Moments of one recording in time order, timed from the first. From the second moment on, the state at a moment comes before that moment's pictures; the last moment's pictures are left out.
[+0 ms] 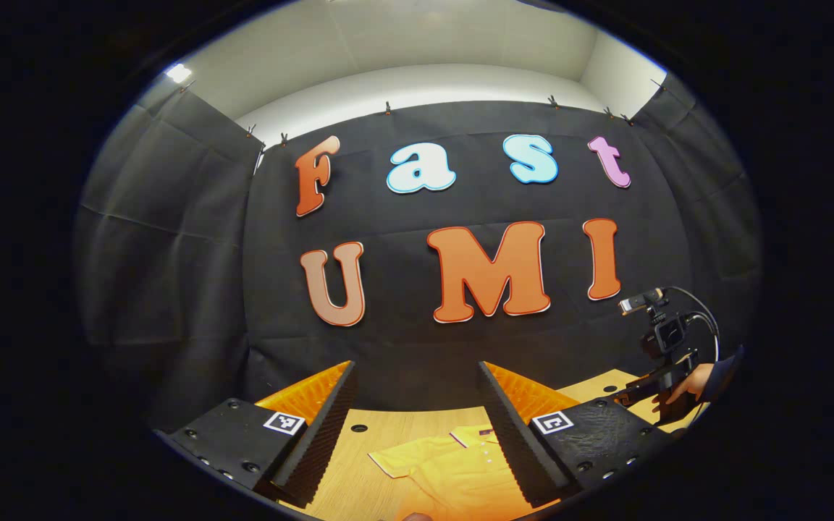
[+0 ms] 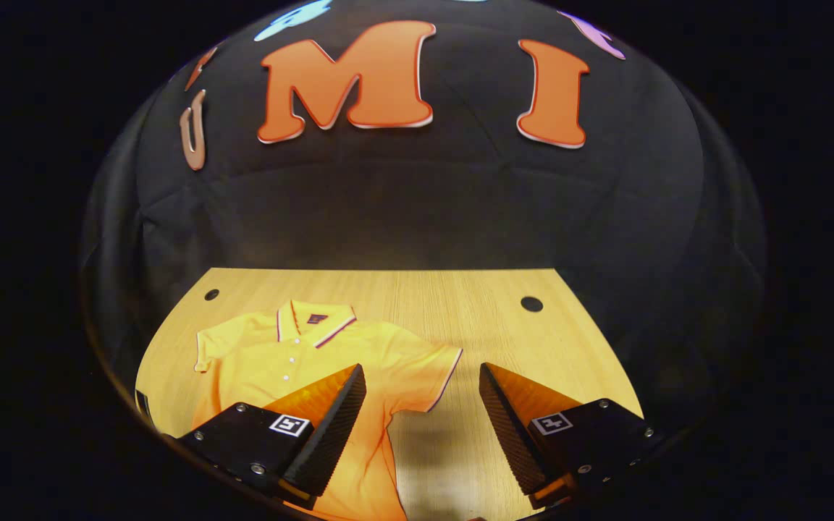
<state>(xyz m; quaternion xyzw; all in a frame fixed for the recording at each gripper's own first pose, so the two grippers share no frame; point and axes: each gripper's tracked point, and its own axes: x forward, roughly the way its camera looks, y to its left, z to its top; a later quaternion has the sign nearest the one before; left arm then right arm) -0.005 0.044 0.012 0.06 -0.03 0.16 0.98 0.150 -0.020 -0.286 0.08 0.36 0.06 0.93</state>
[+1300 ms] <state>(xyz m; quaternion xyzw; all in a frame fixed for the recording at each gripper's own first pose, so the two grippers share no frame) -0.043 0.078 -0.025 0.06 0.08 0.28 0.95 0.214 0.005 -0.484 0.12 0.67 0.06 0.73</state>
